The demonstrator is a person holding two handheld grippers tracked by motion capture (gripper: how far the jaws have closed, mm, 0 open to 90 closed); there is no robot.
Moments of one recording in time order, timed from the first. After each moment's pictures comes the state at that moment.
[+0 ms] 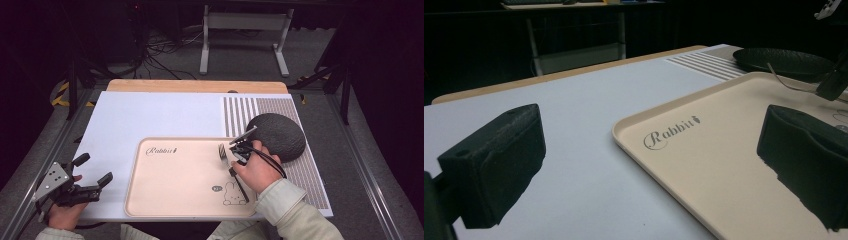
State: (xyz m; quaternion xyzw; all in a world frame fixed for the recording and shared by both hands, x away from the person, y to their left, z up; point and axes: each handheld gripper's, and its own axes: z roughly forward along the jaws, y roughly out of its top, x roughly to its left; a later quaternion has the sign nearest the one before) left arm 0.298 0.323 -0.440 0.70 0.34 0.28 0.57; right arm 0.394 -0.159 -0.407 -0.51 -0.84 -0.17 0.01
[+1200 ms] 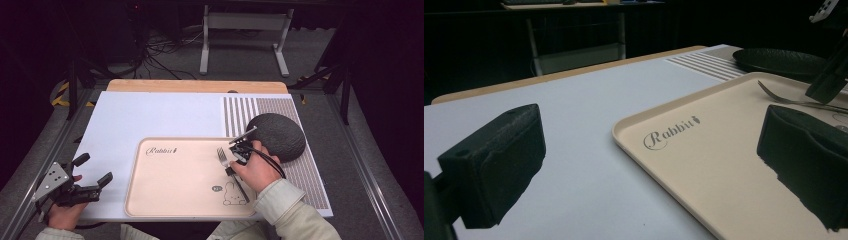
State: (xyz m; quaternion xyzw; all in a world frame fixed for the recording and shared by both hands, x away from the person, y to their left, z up) left arm 0.298 0.323 -0.440 0.69 0.34 0.28 0.57; right arm 0.398 -0.160 -0.413 -0.50 -0.85 -0.19 0.01
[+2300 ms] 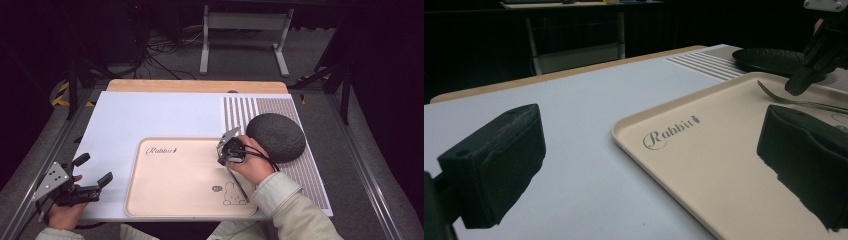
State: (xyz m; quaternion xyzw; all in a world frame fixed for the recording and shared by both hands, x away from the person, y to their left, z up) left arm 0.299 0.323 -0.439 0.70 0.34 0.27 0.57; right arm 0.416 -0.142 -0.412 -0.21 -0.94 -0.24 -0.08
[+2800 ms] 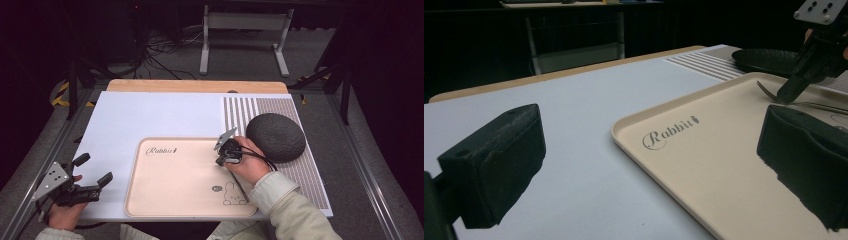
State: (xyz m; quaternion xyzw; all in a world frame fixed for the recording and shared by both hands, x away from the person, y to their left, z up) left arm 0.299 0.323 -0.439 0.70 0.34 0.27 0.57; right arm 0.421 -0.136 -0.424 -0.20 -0.95 -0.23 -0.08
